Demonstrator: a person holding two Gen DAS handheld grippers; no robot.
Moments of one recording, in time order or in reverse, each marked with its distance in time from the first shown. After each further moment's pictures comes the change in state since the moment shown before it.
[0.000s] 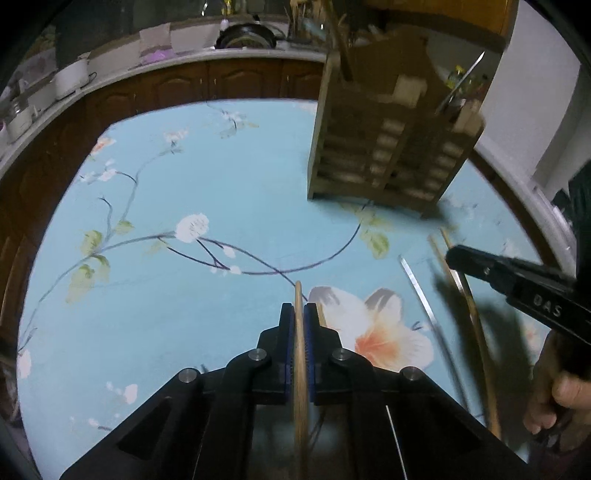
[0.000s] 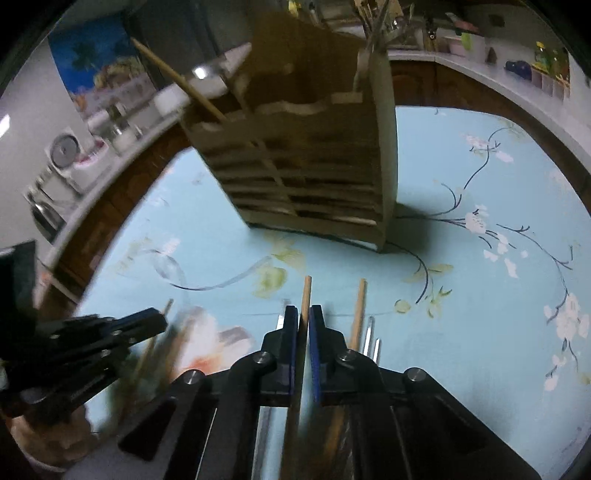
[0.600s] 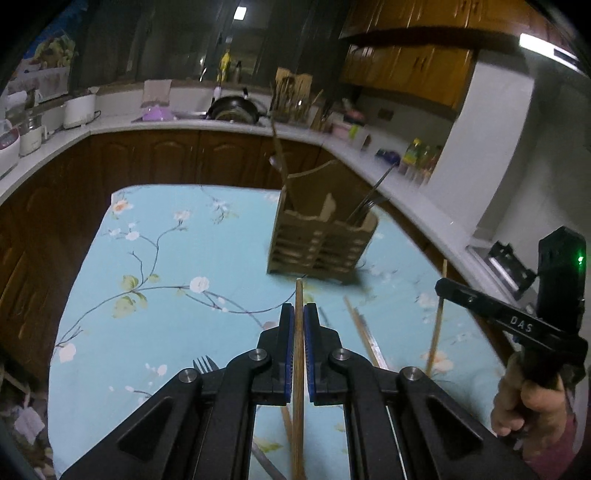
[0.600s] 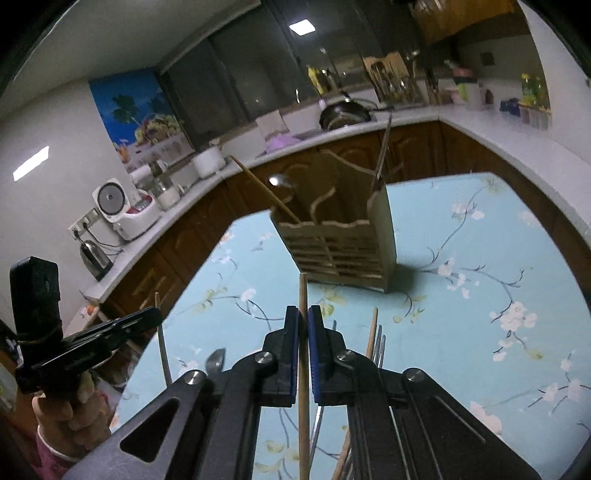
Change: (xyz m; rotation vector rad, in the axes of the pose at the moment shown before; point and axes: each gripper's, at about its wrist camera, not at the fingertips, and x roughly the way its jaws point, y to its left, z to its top) left arm -0.167 0.000 -0.041 -0.031 -0.277 -0.140; right arm -0.120 0.032 -0.009 -0.015 -0.235 0.087
